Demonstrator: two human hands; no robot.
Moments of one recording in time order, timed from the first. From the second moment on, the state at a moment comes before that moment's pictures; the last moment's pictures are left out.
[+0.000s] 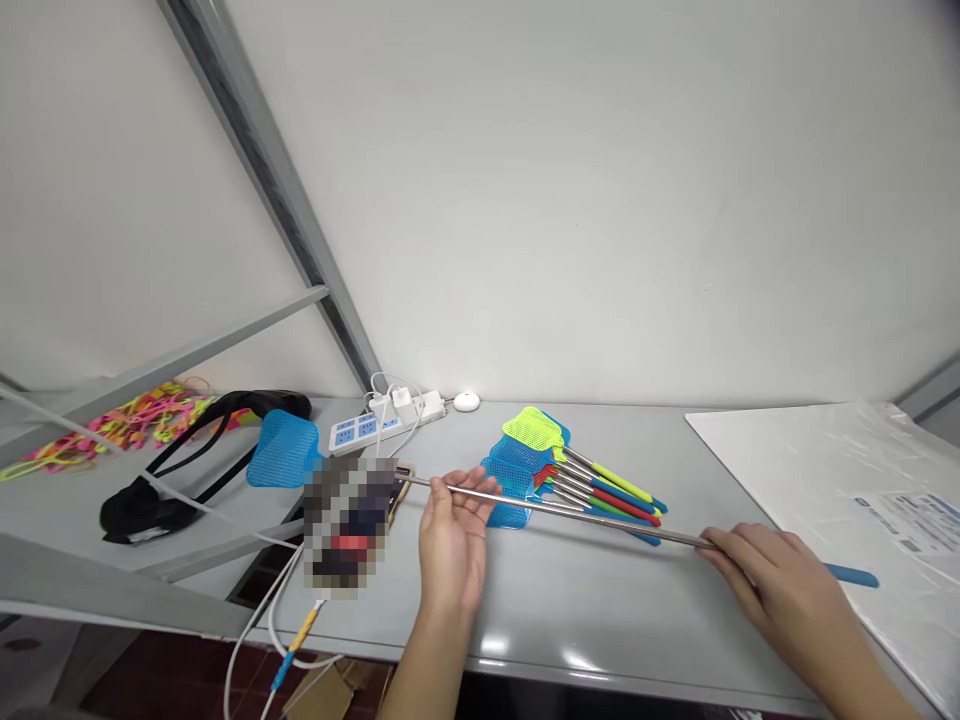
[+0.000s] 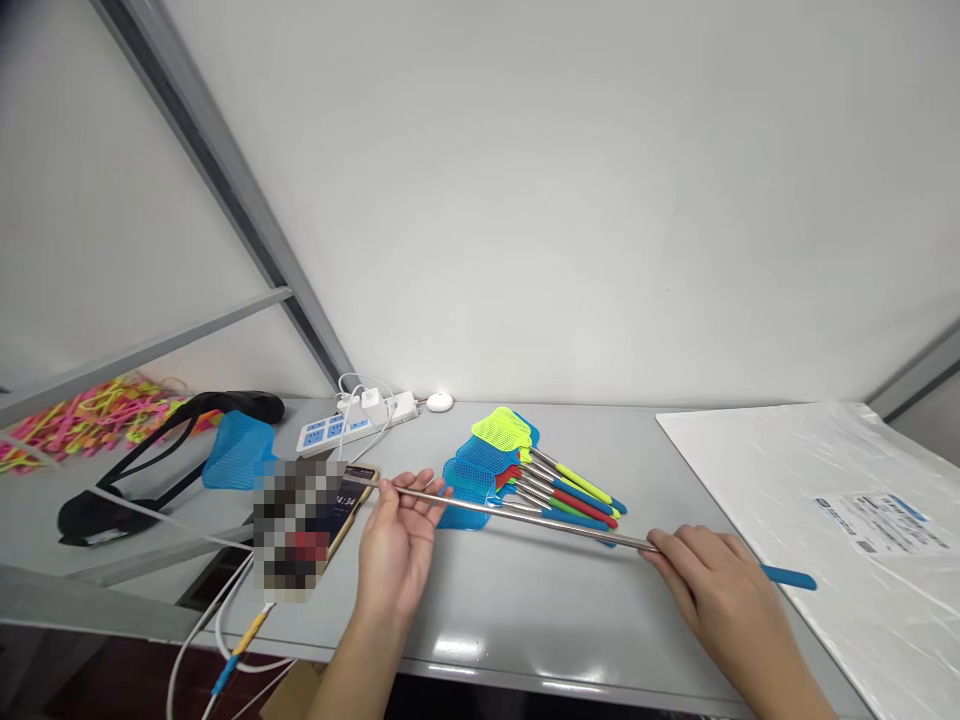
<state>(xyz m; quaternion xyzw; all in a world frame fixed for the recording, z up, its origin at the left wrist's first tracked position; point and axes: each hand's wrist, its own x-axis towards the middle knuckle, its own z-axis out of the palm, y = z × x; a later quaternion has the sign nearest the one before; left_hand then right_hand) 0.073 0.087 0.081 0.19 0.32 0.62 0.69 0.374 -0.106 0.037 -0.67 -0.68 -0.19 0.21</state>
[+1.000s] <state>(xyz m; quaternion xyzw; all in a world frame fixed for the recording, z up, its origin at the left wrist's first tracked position) 0.105 0.063 0.068 0.22 0.33 0.58 0.71 0.301 -0.067 0.052 -0.64 -0.69 -0.23 0.25</state>
